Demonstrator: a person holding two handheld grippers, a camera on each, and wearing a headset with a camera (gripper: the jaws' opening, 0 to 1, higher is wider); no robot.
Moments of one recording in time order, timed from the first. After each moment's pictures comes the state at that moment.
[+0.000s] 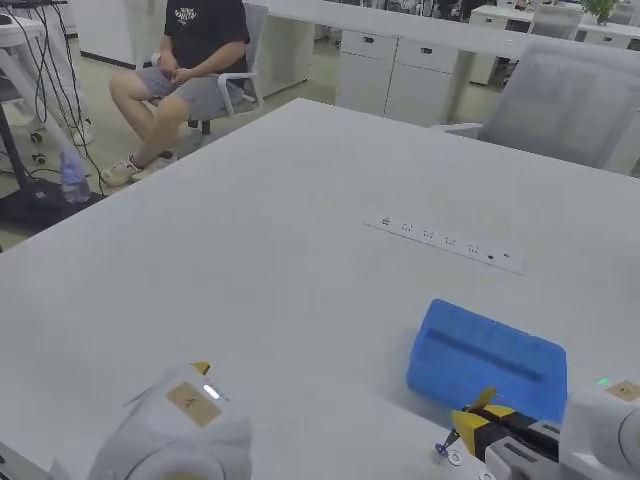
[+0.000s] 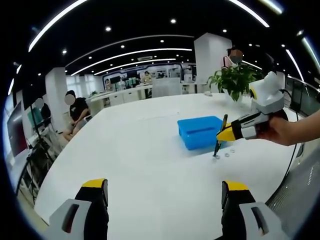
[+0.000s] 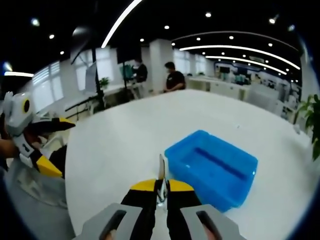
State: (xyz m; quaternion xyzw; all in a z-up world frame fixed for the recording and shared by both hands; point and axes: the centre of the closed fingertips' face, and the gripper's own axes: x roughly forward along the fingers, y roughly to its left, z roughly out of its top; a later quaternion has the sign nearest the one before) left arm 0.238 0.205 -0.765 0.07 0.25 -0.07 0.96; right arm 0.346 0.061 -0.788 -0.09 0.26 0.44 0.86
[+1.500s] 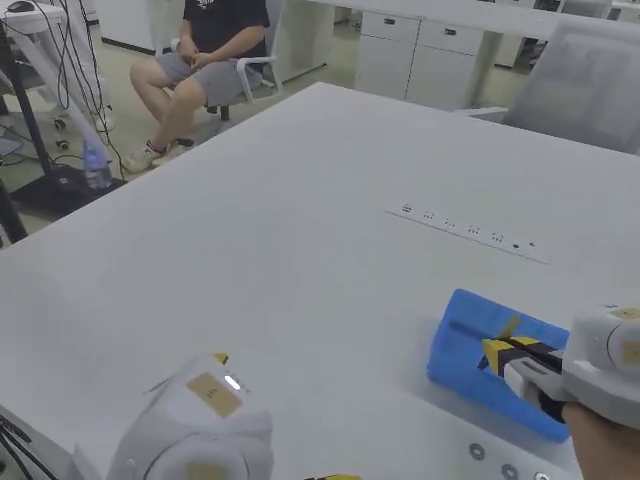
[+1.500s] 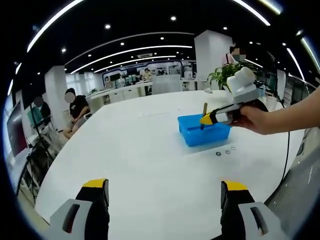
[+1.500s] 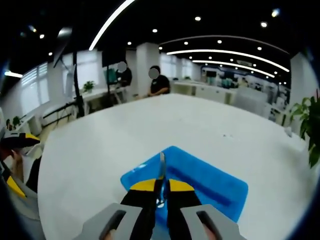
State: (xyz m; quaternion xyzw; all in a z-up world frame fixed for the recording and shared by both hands) left arm 0.237 0.207 -0.770 0.07 0.27 -0.06 0.96; right arm 0.433 0.069 -0.799 -0.09 0.24 0.38 0.89
